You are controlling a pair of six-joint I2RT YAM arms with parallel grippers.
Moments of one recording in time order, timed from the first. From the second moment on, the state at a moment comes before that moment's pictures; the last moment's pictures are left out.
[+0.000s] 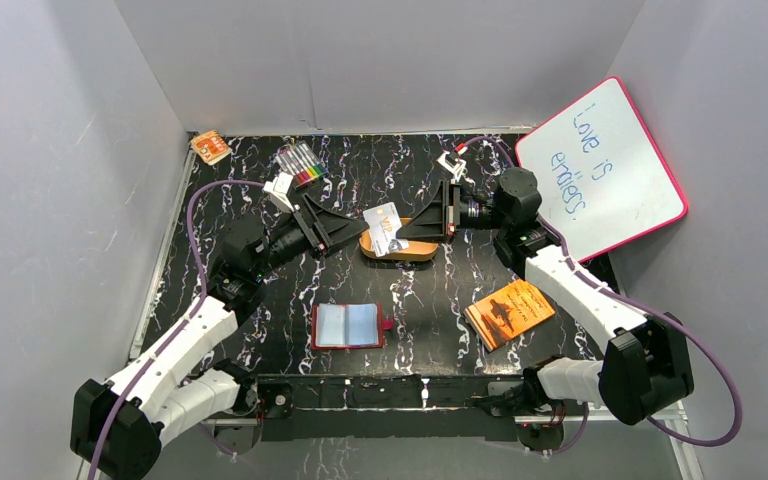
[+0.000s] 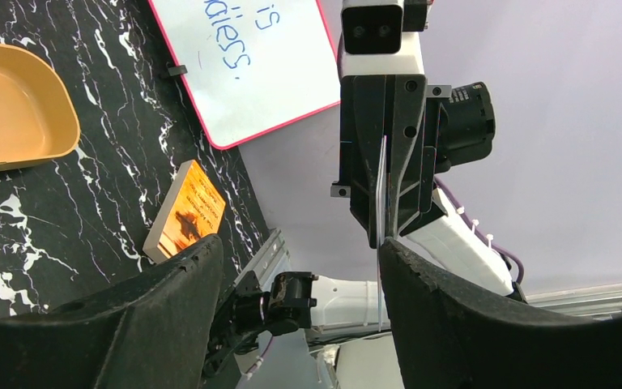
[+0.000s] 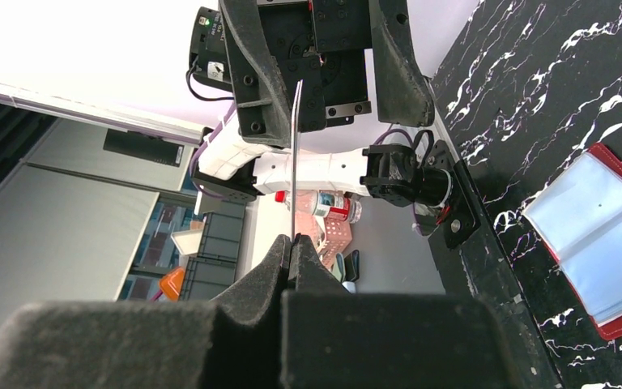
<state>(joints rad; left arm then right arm) -0.49 0.95 0.66 0.29 0.50 -1.17 0.47 1.25 0.88 0.42 -1.10 1.30</state>
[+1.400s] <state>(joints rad) -0.49 0.87 0.63 0.31 0.48 -1.16 0.47 1.25 0.87 0.47 -1.10 1.33</state>
